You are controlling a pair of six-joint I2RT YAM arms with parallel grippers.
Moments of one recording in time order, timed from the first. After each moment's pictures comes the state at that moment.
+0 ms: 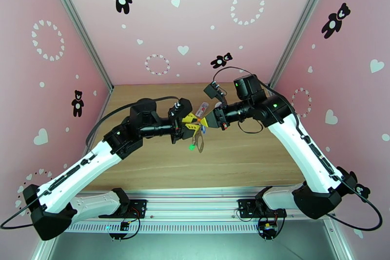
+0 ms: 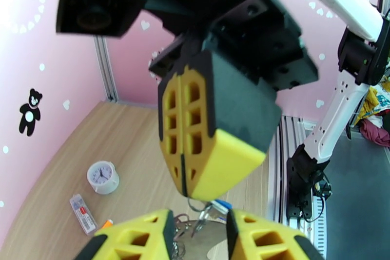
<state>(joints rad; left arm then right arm) -0.78 1.19 1.23 -0.34 0.53 0.14 0.54 1.38 1.70 -1.11 -0.85 0.08</state>
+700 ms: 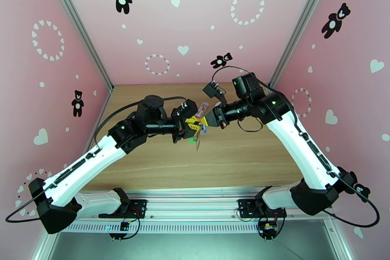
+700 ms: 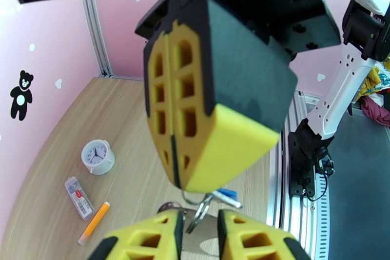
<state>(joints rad) -0.78 1.24 1.31 -0.46 0.54 0.22 0.54 1.41 1.75 -1.16 -0.82 0.07</state>
